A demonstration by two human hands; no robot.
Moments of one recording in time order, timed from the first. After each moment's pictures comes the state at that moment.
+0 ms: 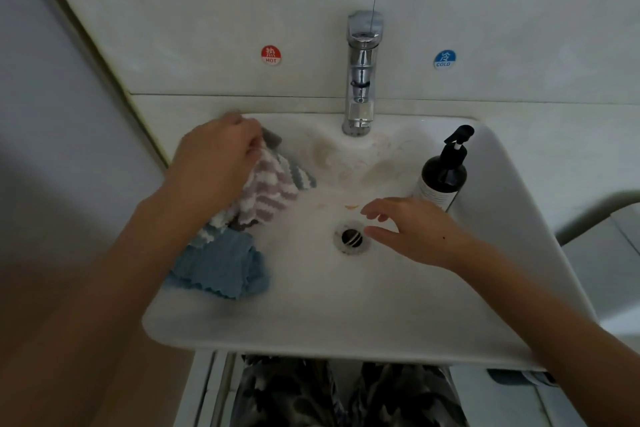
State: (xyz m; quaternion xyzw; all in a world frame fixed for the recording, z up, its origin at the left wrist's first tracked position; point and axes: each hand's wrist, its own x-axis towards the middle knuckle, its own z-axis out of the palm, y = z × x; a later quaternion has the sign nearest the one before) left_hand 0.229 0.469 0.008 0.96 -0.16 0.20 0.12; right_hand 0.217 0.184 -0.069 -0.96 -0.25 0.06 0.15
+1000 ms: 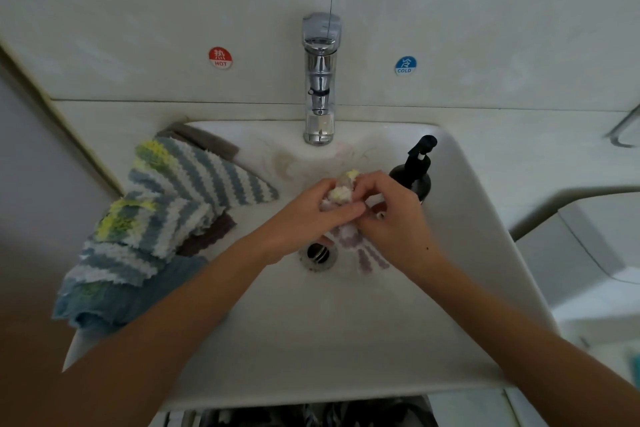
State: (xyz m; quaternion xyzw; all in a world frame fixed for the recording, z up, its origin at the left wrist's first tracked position) left_hand 0.242 0.347 -0.053 0.76 -0.12 -0.22 0.60; right_hand 0.219 0.191 -0.066 -0.84 -0.13 -0.15 0.50
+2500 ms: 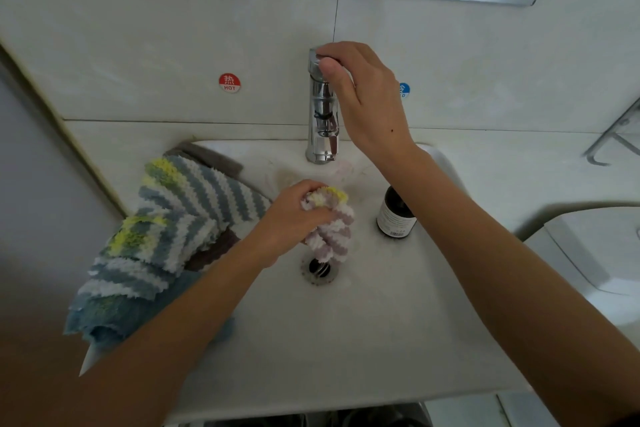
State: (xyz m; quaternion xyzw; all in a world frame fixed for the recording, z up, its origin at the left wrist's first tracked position) left_hand 0.252 0.366 -0.044 0.77 -0.06 -0.13 0.62; right_hand 0.318 0.235 0.044 -0.83 -0.21 -0.34 0.38
